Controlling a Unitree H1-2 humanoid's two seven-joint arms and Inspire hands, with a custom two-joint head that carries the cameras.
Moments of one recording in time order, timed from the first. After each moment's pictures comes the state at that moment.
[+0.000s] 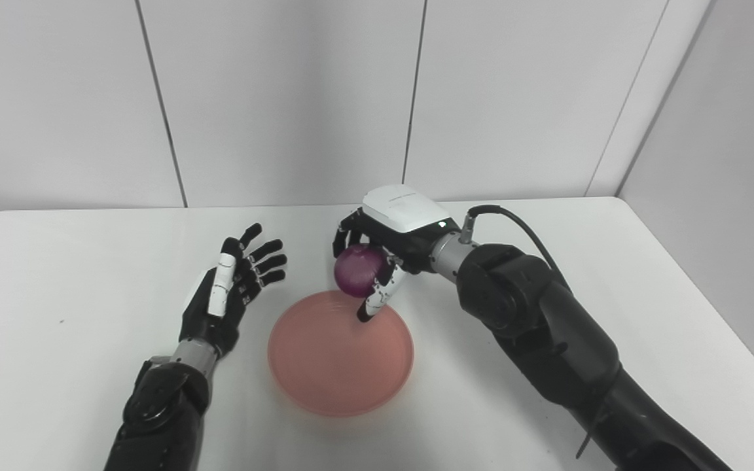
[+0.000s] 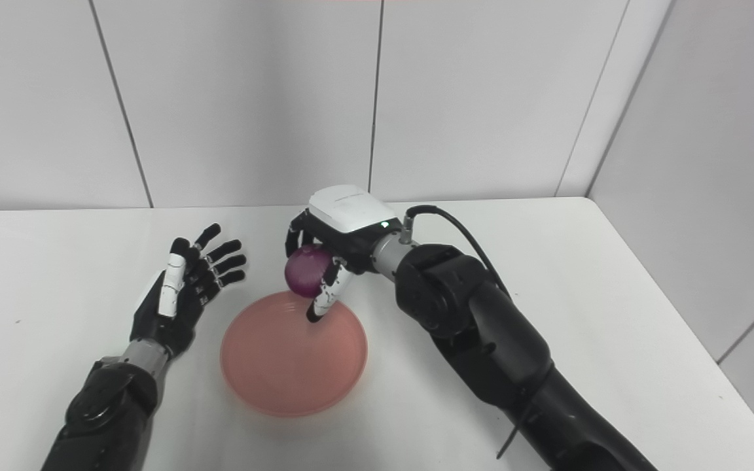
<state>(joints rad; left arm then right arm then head) -0.44 0.00 0.01 0.56 -0.23 -0.07 -0.25 -0.68 -0.37 0.48 -0.15 -0.84 0.26 0.61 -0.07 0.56</state>
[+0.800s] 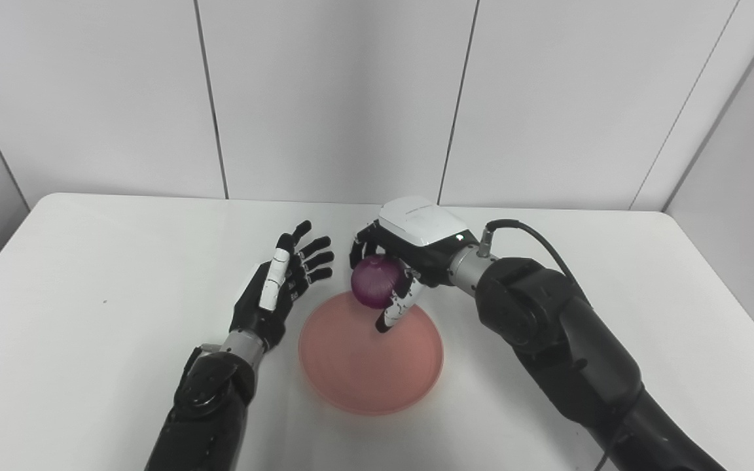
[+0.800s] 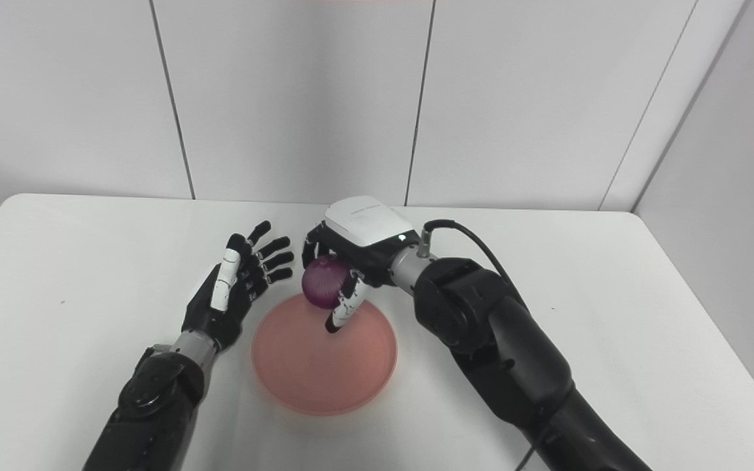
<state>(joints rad) -0.43 -0.02 -0.01 0.55 -0.21 -0.07 -0.23 -0.67 -0.36 0.49 -0.12 -0.86 0.18 0.61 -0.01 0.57</state>
